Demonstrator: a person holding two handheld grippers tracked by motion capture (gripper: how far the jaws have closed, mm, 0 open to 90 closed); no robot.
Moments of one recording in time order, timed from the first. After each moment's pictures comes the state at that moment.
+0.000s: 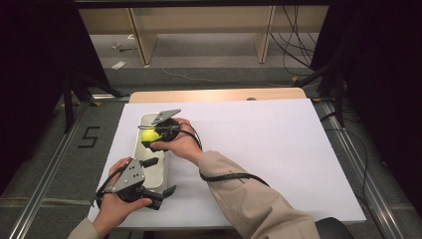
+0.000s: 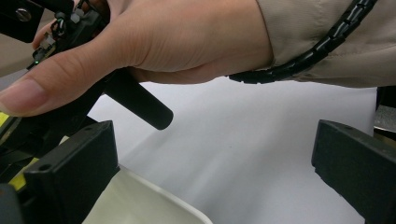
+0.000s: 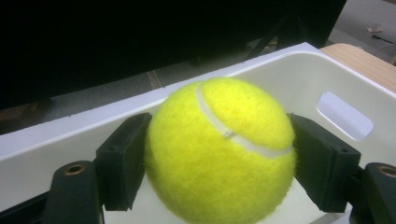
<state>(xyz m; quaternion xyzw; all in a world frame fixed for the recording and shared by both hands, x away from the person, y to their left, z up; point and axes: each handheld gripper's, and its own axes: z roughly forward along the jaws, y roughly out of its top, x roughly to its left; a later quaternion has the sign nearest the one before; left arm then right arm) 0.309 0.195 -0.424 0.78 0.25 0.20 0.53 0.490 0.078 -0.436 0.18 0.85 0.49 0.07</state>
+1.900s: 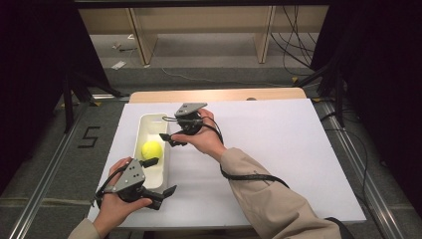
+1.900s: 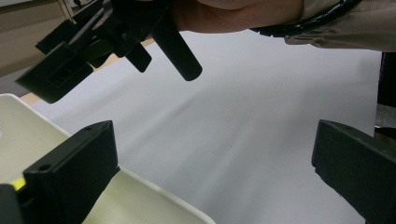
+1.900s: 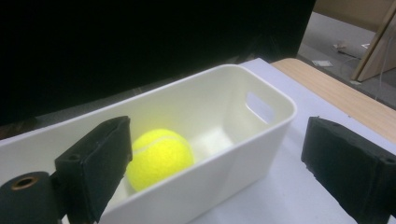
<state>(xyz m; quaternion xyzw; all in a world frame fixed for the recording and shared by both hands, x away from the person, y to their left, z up) 0.309 0.195 -0.424 0.78 0.25 0.20 0.53 0.491 0.014 -0.411 0.20 0.82 0.52 0.10</state>
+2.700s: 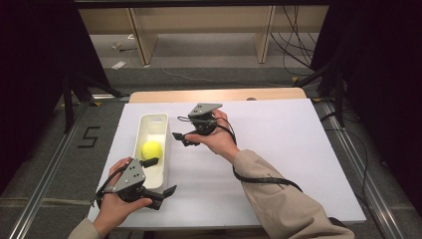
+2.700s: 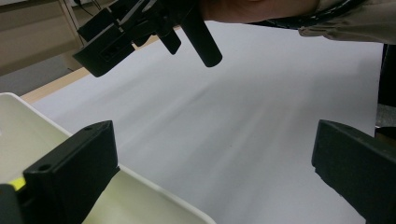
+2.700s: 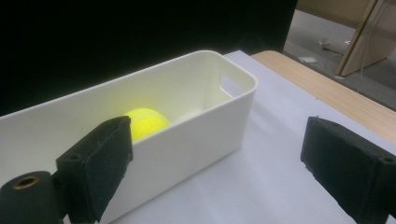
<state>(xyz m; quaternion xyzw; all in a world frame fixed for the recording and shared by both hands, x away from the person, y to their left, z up) 0.309 0.195 -0.425 0.78 0.25 0.20 0.53 0.489 -0.024 -0.411 0.22 0.82 0.52 0.11</state>
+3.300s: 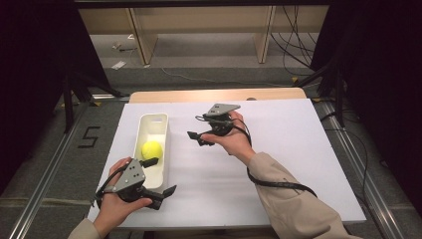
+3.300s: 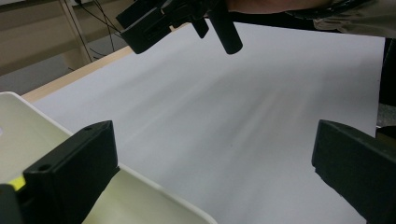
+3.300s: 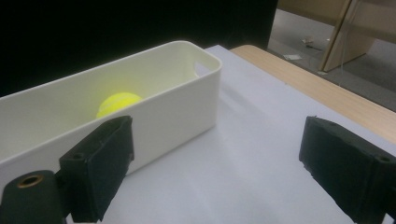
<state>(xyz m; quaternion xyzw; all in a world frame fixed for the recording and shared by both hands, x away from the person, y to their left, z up) 0.309 0.195 -0.425 0.78 0.25 0.20 0.53 0.486 -0.068 -0.411 0.24 0.81 0.52 0.12</state>
